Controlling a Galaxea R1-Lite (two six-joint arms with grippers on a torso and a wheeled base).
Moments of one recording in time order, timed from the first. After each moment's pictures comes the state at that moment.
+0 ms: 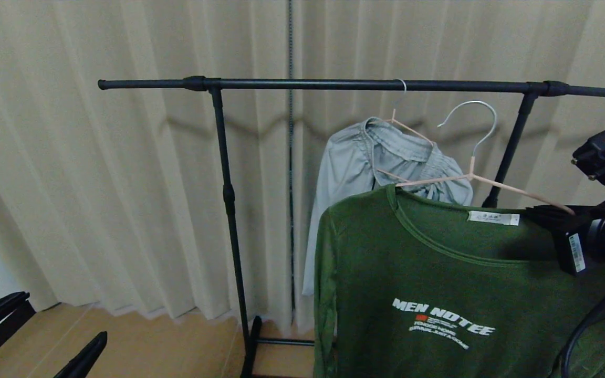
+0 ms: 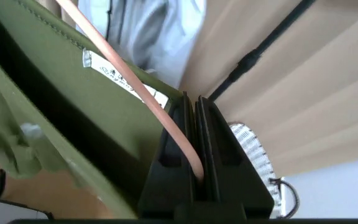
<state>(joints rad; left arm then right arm) -0.44 0.76 -0.05 -0.61 0.22 0.33 0.38 1.24 -0.81 -0.01 -0.32 -0.21</state>
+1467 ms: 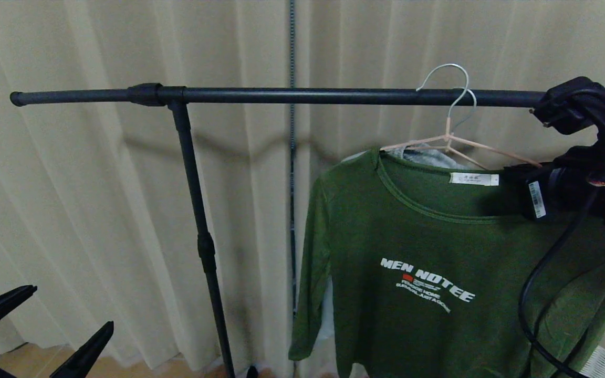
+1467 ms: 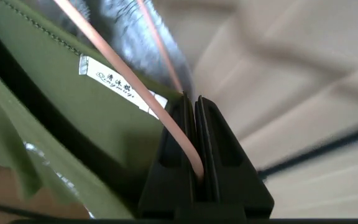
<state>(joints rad) -0.41 0.83 -0.08 -0.62 0.22 0.33 0.40 1.40 -1.03 -0.01 -0.41 -0.21</state>
